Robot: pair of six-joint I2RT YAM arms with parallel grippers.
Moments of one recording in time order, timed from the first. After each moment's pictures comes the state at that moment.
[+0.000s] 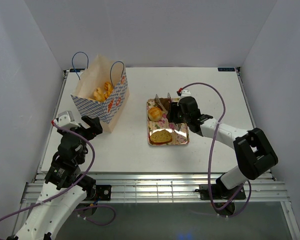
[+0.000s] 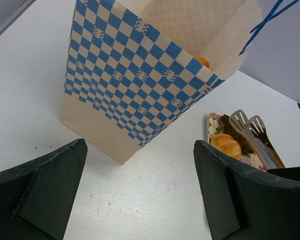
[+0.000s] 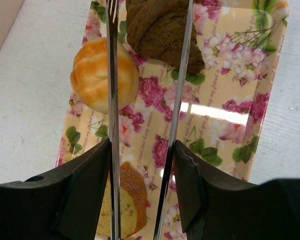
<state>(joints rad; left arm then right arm) -0.44 0.40 0.63 -0.39 -0.54 -0.48 0.58 1.52 0.86 0.07 0.05 0.36</state>
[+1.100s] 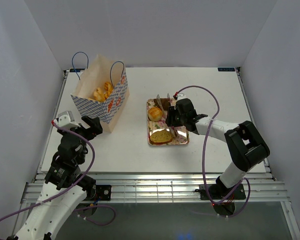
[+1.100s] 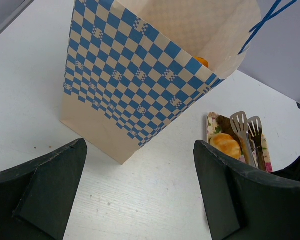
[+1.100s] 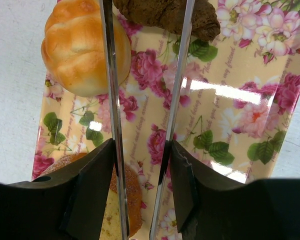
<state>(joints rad) -0.44 0.40 0.63 -0.39 -0.54 -0.48 0.58 1.64 0.88 0.05 0.00 0.36</state>
